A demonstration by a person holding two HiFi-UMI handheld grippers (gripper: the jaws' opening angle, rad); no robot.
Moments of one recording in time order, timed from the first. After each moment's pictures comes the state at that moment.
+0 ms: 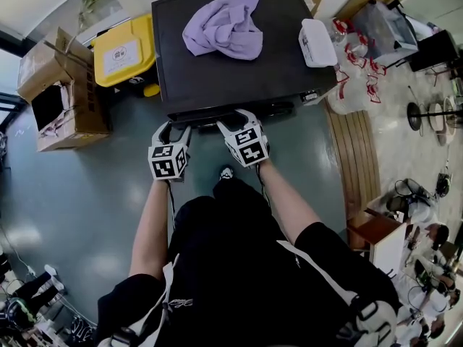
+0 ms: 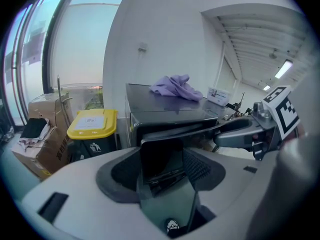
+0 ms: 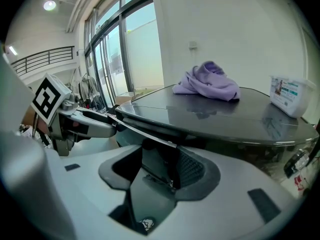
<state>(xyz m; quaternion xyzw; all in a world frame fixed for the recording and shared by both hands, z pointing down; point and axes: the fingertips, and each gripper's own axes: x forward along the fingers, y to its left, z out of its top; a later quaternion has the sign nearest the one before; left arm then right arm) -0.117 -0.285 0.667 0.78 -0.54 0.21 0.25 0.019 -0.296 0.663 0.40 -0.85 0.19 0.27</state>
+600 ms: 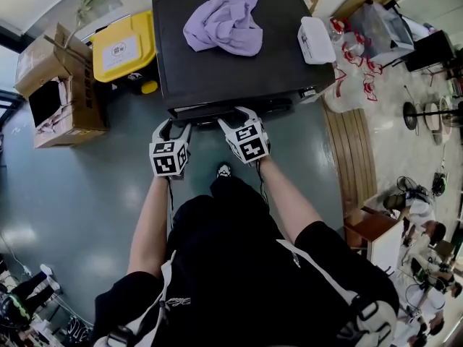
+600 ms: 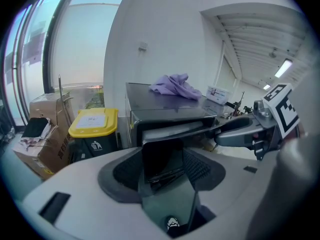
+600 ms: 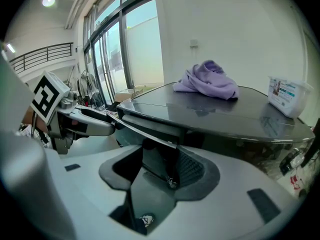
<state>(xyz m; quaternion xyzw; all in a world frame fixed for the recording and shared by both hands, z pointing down) -0.117 -0.272 0.668 0.78 -0.54 0.21 0.25 0.021 -0.283 0.663 0.40 -0.85 0.19 0.29</state>
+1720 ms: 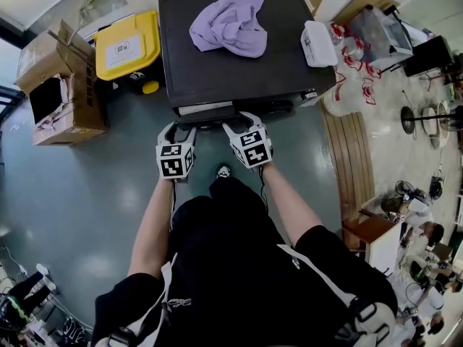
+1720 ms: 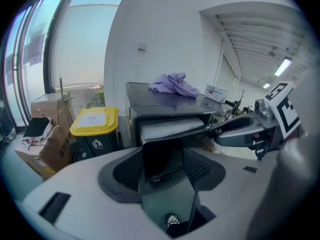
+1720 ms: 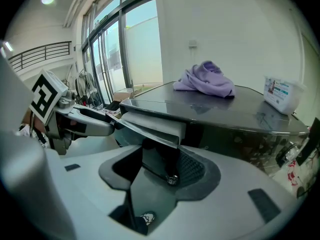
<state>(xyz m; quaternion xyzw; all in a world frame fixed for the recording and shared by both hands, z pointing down) -0.117 -0.255 0.670 0.78 -0.54 0.22 0.25 0.020 -0.265 0.666 0.41 -0.84 0.19 0.29</state>
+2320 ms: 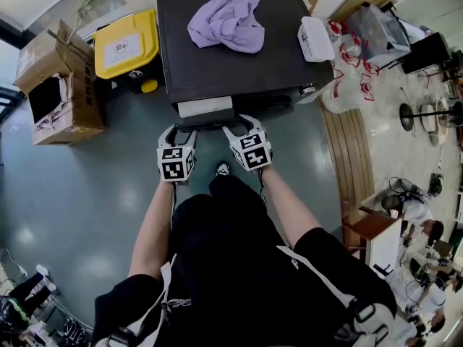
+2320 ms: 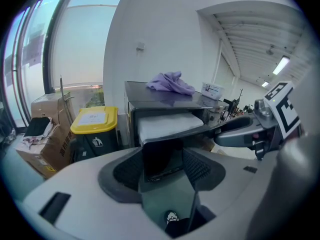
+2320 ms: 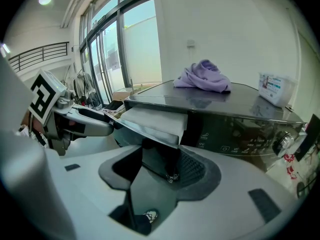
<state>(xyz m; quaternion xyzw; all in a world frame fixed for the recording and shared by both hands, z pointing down) -0.114 -0.230 0.673 0.78 -0.53 0.22 0.25 0.024 -0.239 0.671 0.42 -0.83 0.20 0.29</state>
